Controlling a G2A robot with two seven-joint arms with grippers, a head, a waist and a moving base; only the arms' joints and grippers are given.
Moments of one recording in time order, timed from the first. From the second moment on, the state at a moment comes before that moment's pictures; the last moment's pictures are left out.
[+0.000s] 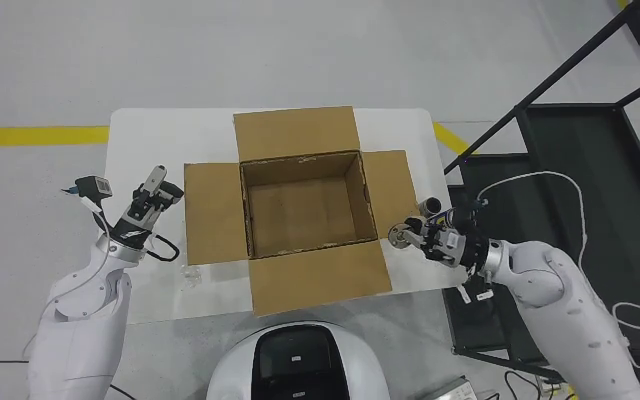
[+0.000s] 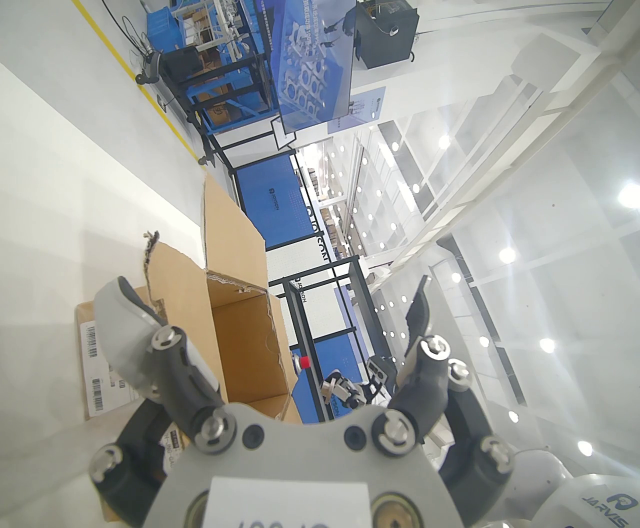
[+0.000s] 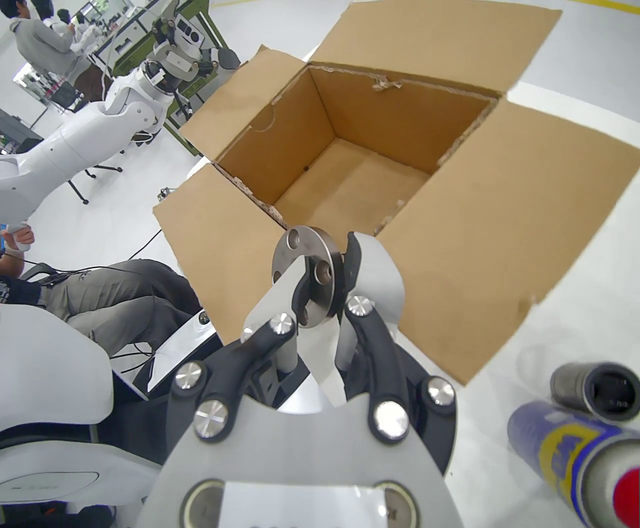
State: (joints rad) left arm 1.39 -1.17 -1.58 -1.51 -0.22 -0.47 -0.56; right arm -1.62 -0.86 1.60 -1.73 -0.47 -0.89 0.49
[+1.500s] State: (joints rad) left arm 1.39 -1.17 -1.58 -1.51 -0.22 -0.47 -0.56; right arm -0.76 -1.15 0.64 -1.20 -0.88 -0.31 0.54
